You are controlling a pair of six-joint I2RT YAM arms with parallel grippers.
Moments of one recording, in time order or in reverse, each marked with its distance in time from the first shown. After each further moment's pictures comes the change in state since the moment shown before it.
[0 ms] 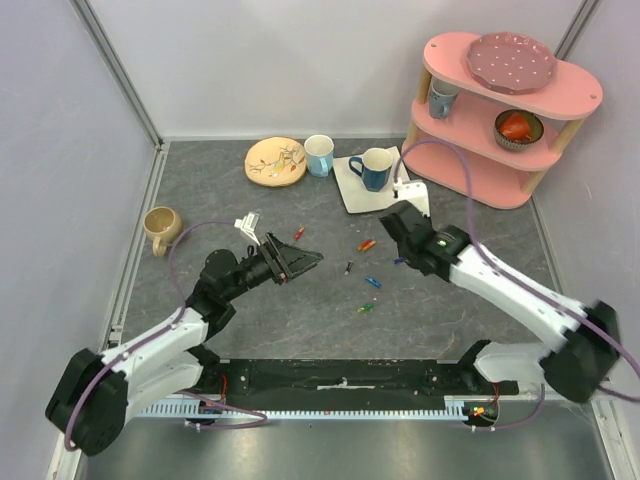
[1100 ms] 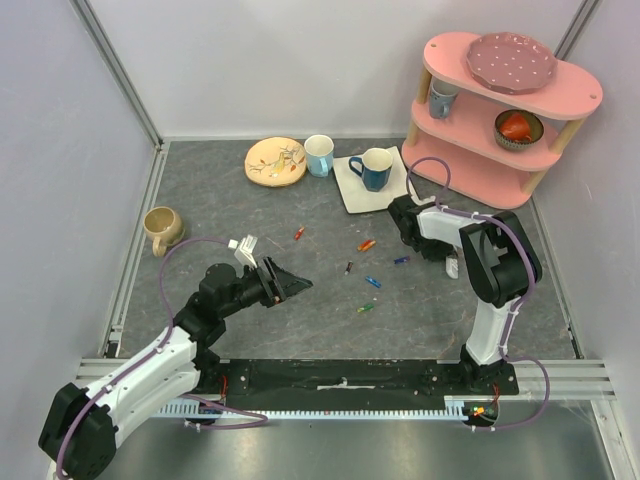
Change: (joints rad) left arm 0.000 -0.280 -0.076 -0.516 -0.076 0.213; right arm -0.365 0.731 0.068 -0.050 0.307 -0.141
